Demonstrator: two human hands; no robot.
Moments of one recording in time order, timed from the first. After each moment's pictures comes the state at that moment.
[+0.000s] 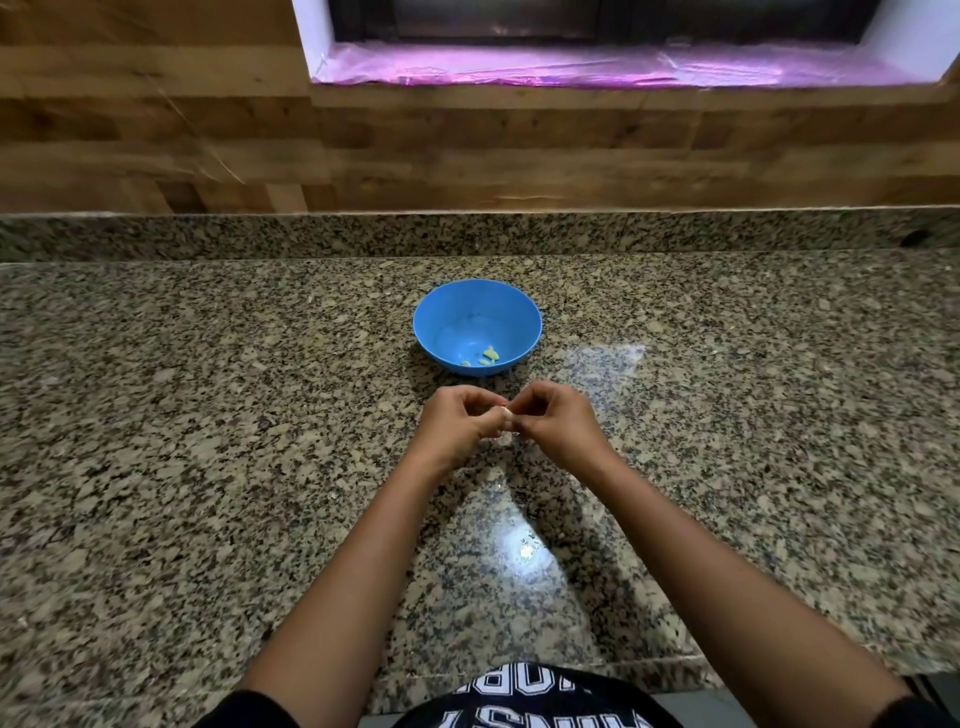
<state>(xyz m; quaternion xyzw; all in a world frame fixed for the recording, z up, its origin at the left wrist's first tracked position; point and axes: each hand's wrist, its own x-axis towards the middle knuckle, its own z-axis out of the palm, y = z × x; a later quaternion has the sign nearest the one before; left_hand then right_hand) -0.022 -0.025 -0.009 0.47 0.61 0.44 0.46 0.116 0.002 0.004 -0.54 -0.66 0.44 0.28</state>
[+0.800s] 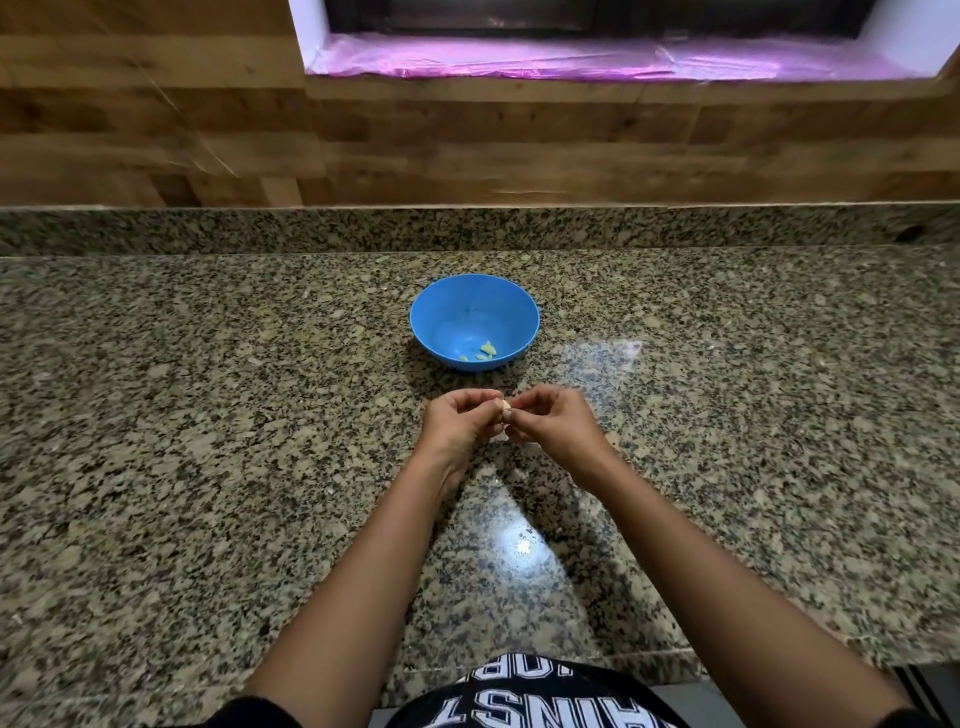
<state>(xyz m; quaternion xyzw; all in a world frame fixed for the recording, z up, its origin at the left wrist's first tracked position) -0.007 -0.024 -0.016 0.24 0.55 0.56 0.57 0.119 -0.006 0.001 -0.51 -0.58 0.55 0.32</state>
